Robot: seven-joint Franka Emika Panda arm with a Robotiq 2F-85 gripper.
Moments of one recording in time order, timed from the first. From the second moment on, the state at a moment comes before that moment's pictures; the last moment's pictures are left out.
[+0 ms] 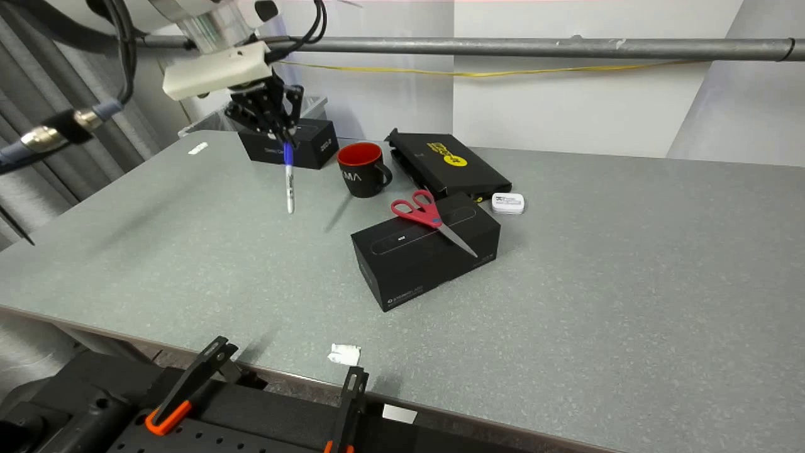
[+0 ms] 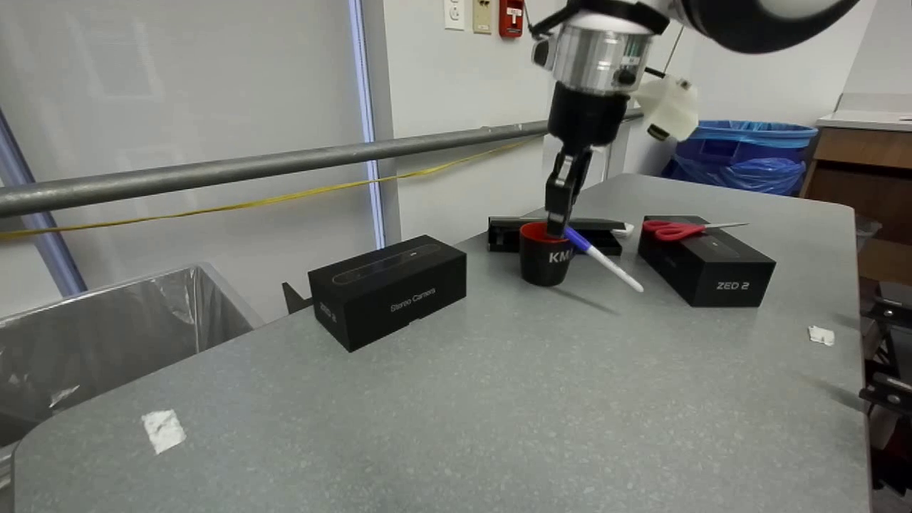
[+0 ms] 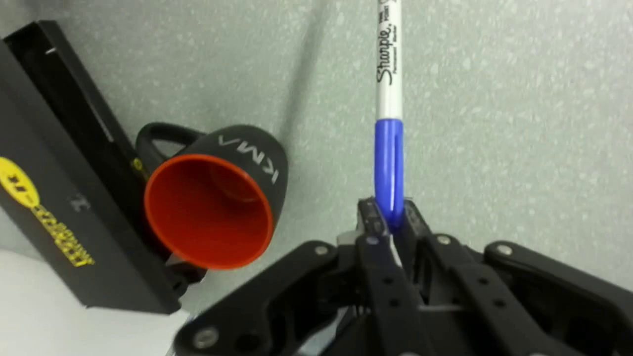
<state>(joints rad) 0.25 0.28 0.00 -2.26 -0.34 2.67 0.26</state>
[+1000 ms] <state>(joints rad) 0.28 0.52 -0.01 -2.08 -0.36 2.61 0.24</state>
